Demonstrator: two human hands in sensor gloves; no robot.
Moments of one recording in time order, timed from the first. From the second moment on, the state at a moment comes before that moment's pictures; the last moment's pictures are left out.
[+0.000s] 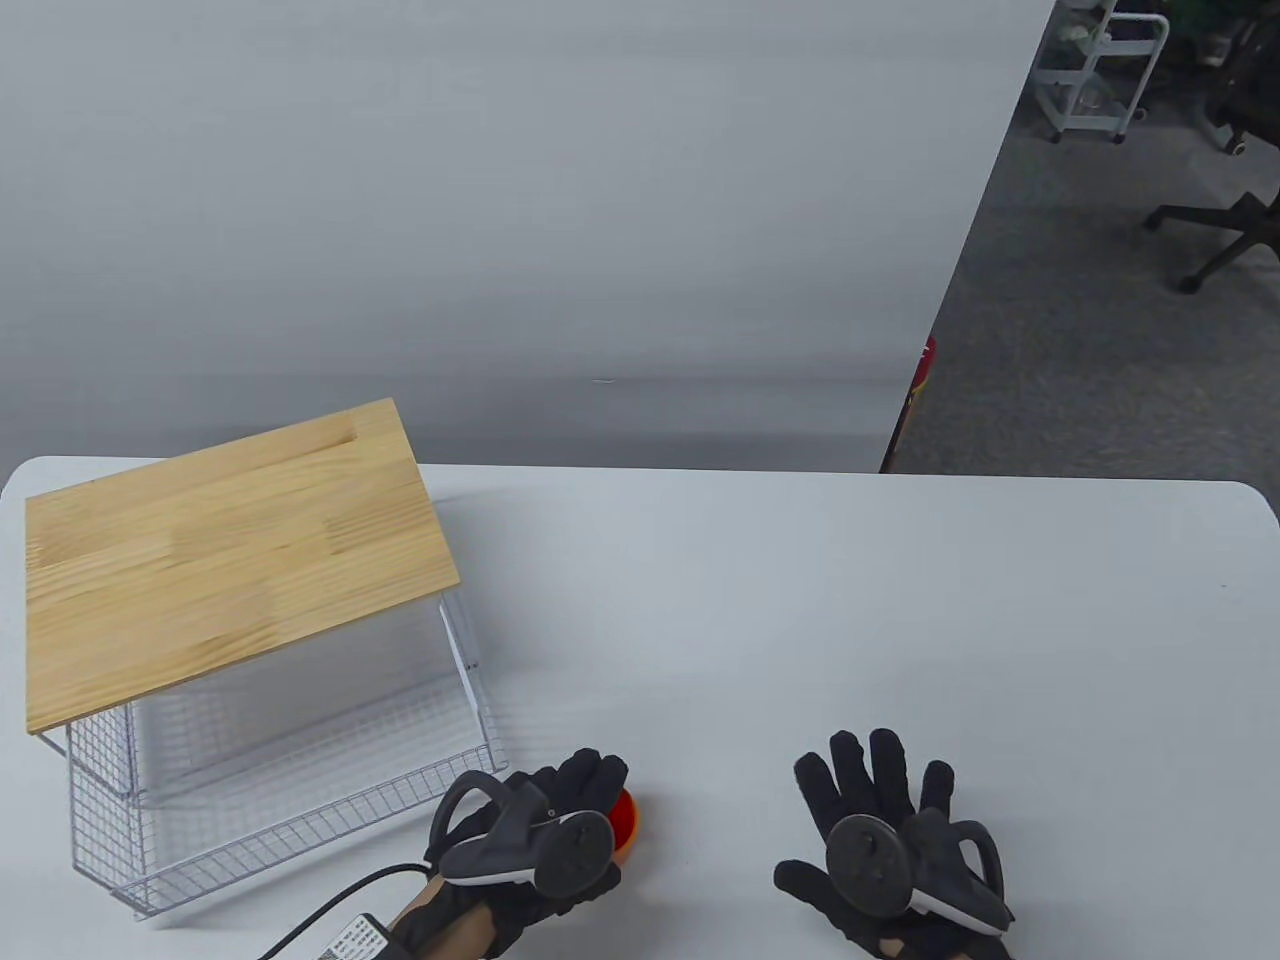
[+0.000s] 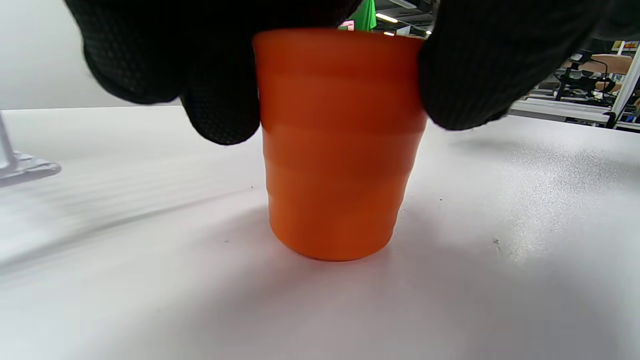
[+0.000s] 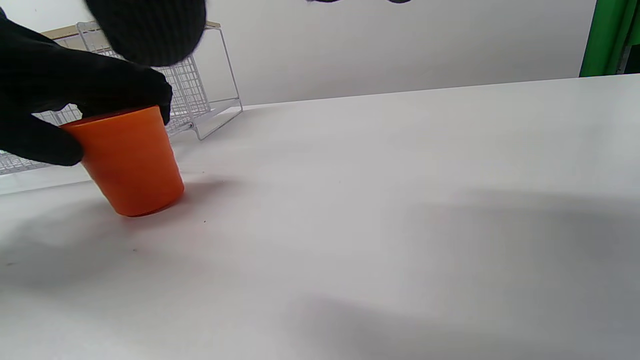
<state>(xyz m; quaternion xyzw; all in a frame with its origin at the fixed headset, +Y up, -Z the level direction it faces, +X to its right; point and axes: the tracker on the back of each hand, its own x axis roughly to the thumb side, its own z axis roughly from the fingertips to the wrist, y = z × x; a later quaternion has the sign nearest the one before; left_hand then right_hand) -0.100 -0.749 -0.265 -0.06 -0.33 -0.01 0.94 0.183 -0.728 -0.241 0.19 0.09 0.98 0.05</state>
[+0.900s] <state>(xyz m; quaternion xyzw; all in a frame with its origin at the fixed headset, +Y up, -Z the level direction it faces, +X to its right) -0.113 -0.728 -0.250 -0.03 -0.35 0.01 0.94 0.182 -0.728 -0.240 0.19 0.09 0.98 0.05</state>
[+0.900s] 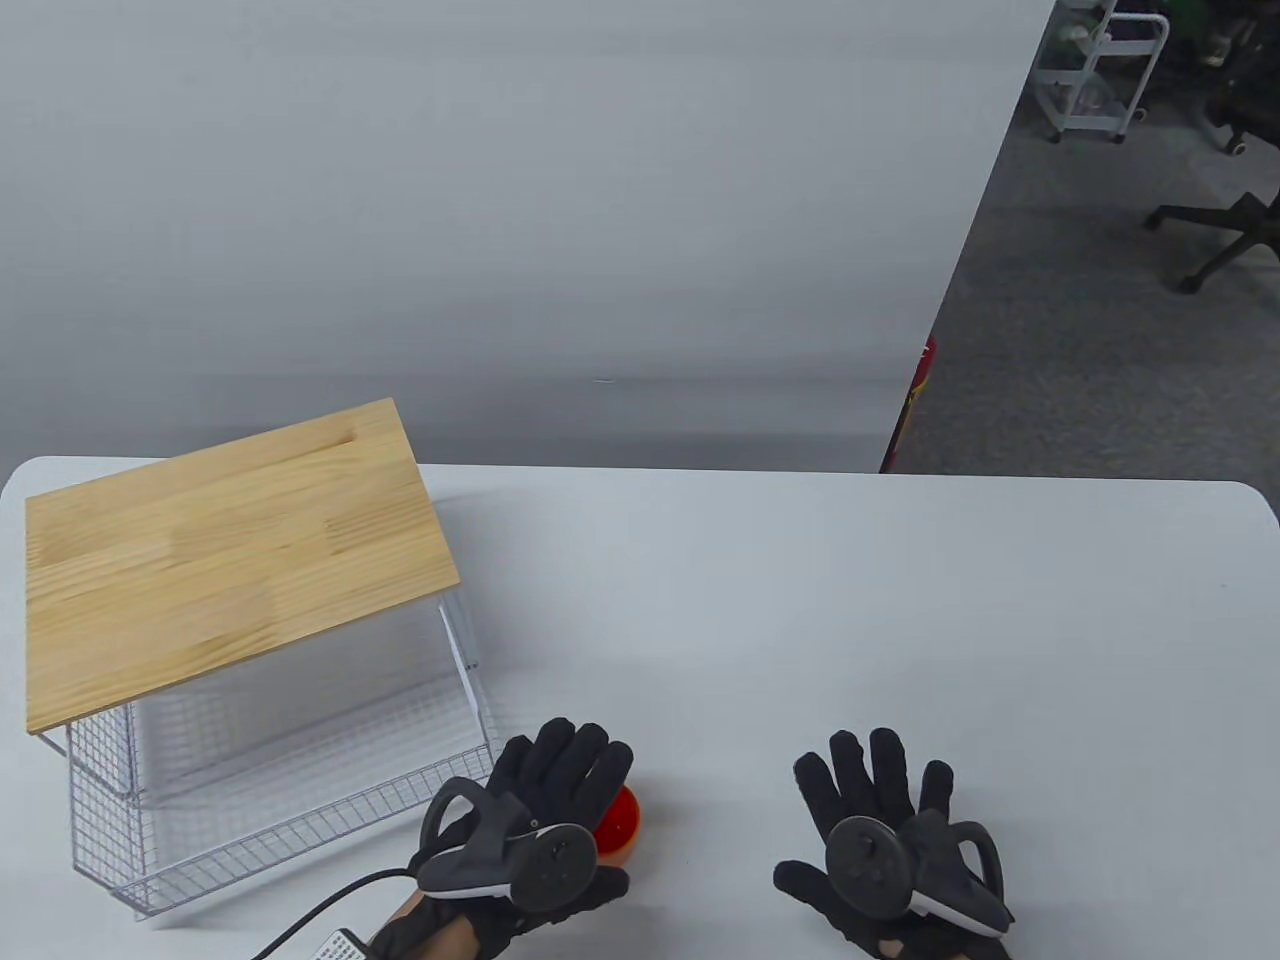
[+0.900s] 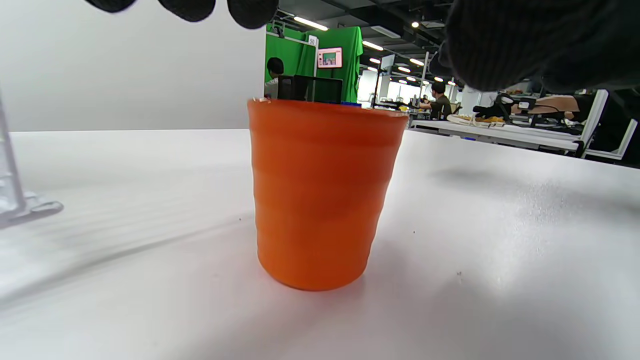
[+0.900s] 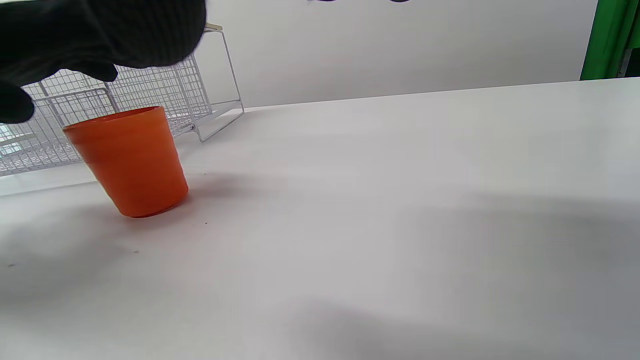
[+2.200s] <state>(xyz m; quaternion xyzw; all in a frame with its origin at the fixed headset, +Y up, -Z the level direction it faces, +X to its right) -0.274 -0.715 -0.292 -0.21 -0.07 0.02 0.97 0.182 -0.729 -0.242 0.19 0.10 0.97 0.05</state>
